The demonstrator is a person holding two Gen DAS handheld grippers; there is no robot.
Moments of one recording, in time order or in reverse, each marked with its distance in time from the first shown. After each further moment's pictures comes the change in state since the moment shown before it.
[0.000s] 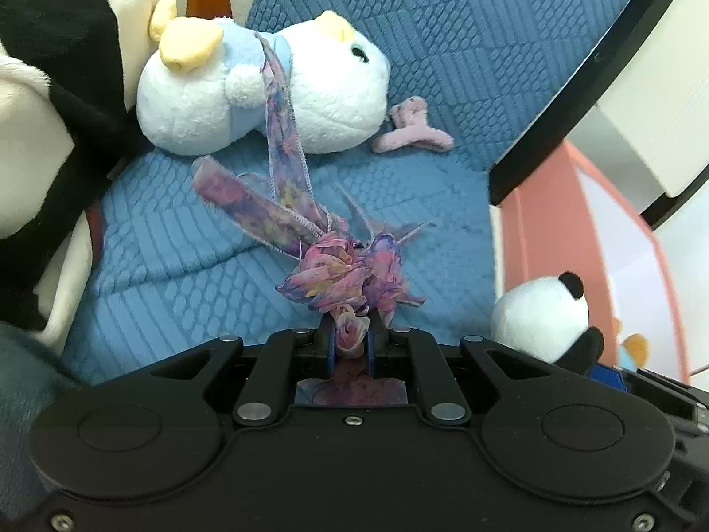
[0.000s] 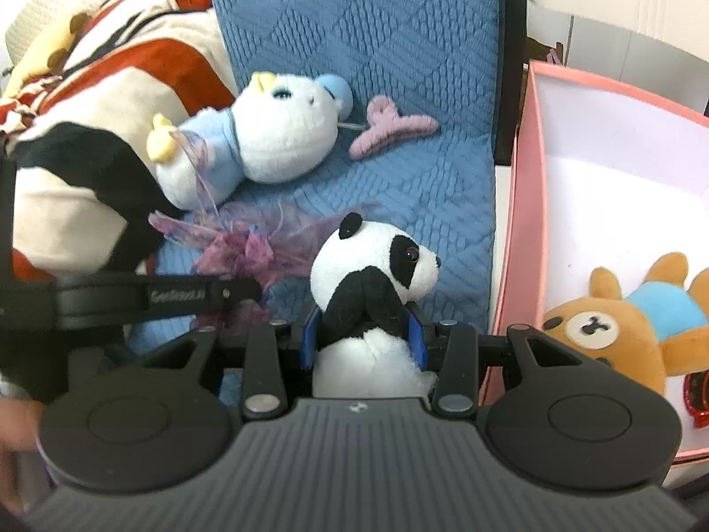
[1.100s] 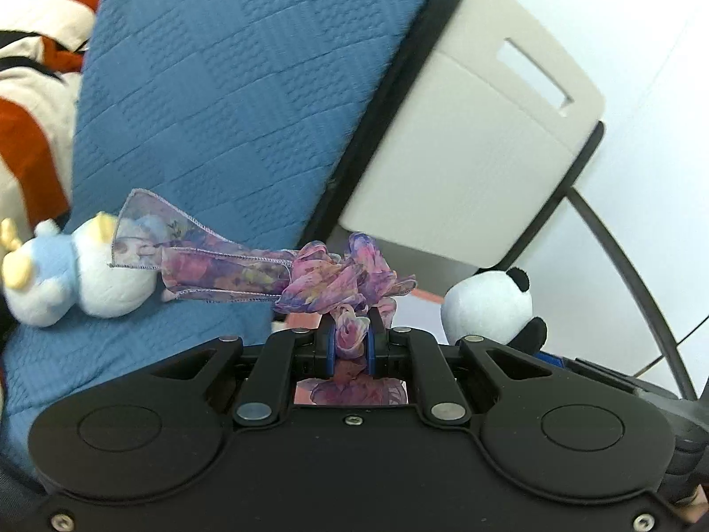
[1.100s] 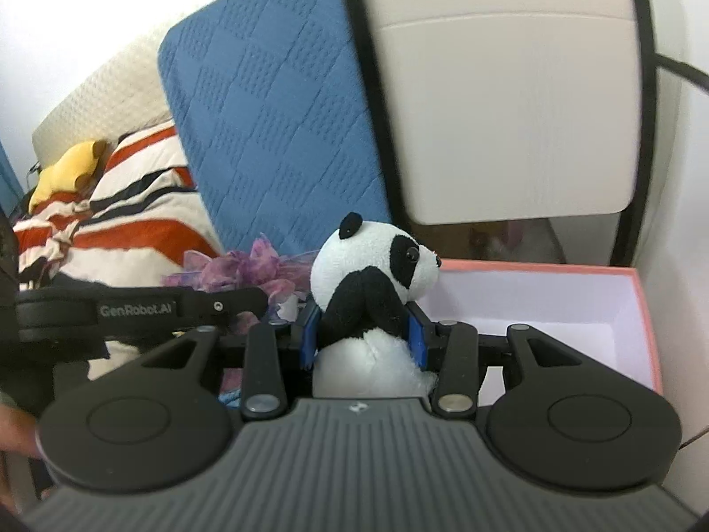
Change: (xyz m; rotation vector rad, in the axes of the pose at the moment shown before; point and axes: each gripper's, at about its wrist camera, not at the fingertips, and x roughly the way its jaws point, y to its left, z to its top) left arm -0.117 -0.210 0.052 0.166 -0.205 -0.217; right arm -0.154 -0.114 0.083 0.050 -0.298 0.041
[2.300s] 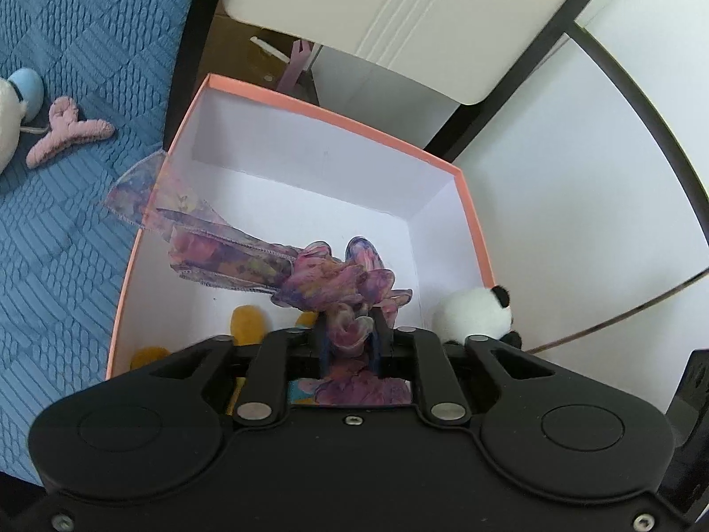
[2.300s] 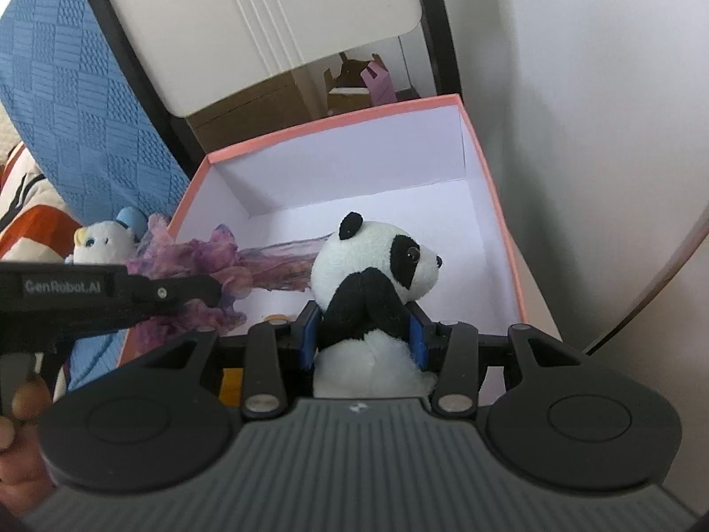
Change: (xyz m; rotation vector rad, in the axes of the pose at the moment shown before) left arm 0.156 -0.069 -0.090 0.014 0.318 -0.033; right arm 0.028 -0.166 -0.098 0.240 0.169 -0.183
